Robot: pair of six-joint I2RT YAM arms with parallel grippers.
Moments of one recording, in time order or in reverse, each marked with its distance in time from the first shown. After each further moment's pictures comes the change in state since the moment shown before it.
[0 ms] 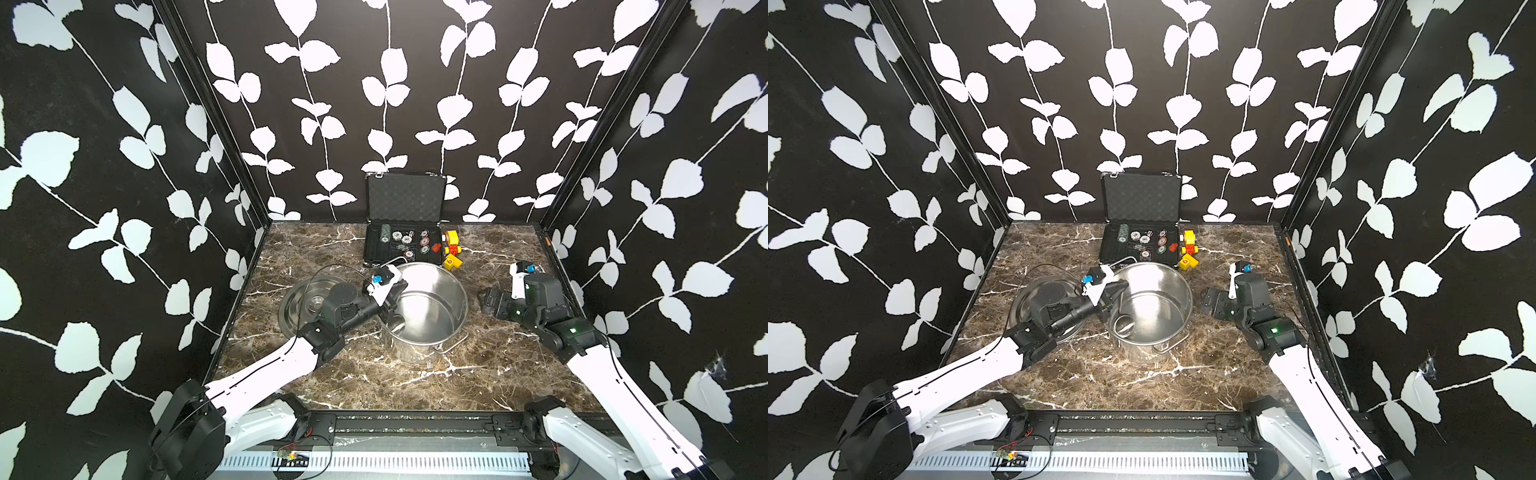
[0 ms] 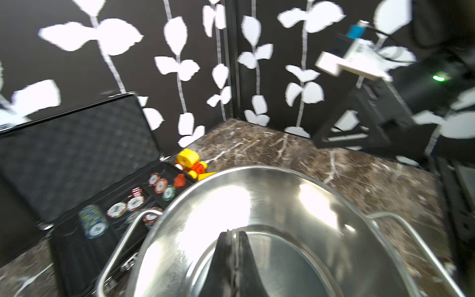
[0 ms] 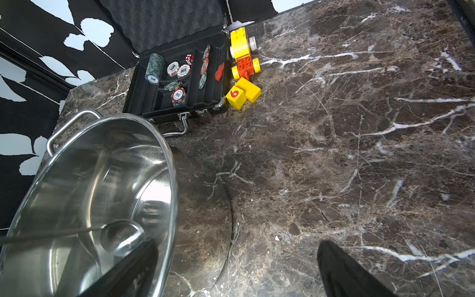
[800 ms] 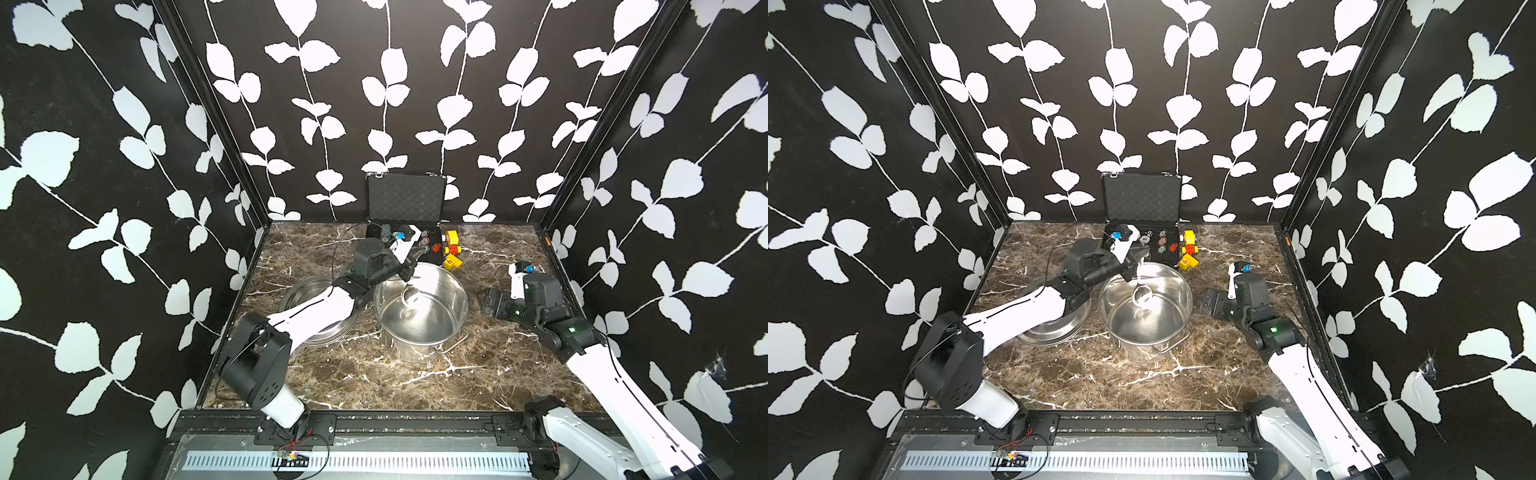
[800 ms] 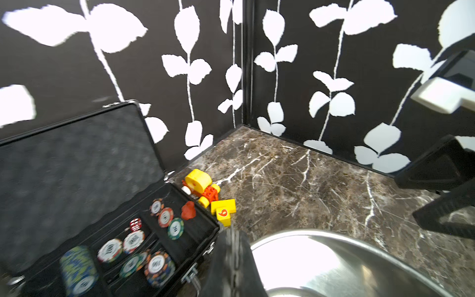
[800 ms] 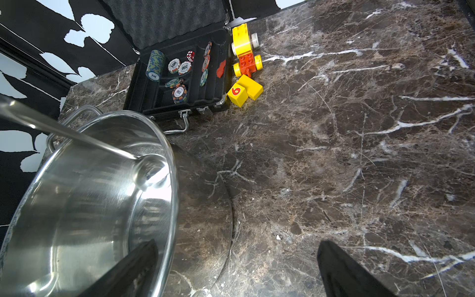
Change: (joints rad) left arm 0.058 0.493 0.460 -0.005 0.150 -0.006; right arm 0.000 0.006 0.000 0.000 -0.010 -0.004
